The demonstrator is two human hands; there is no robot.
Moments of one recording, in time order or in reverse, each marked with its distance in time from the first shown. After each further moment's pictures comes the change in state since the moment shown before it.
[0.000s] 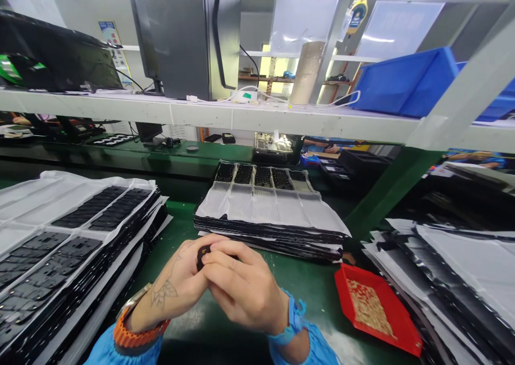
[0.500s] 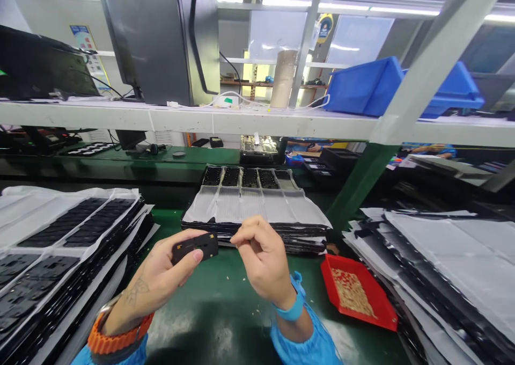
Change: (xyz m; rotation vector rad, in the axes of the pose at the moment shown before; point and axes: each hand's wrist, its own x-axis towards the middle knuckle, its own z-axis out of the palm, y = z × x) left_hand 0.004 -0.007 -0.016 -0.049 -0.018 -0.169; right_hand -0.011 0.019 -0.026 0.180 0.325 0.493
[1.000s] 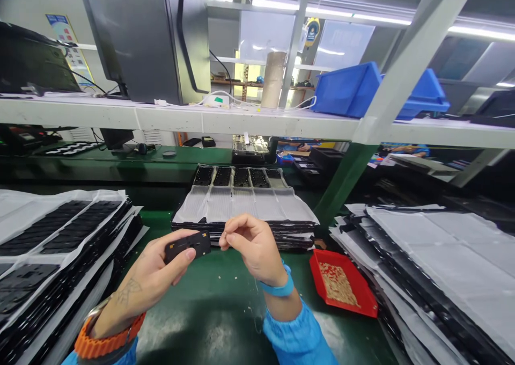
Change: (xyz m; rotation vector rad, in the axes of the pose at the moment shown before) left_hand 0.006 -0.001 0.003 0.000 0.000 0.006; right_hand 0.005 0.018 0.001 0.699 -0.081 0.357
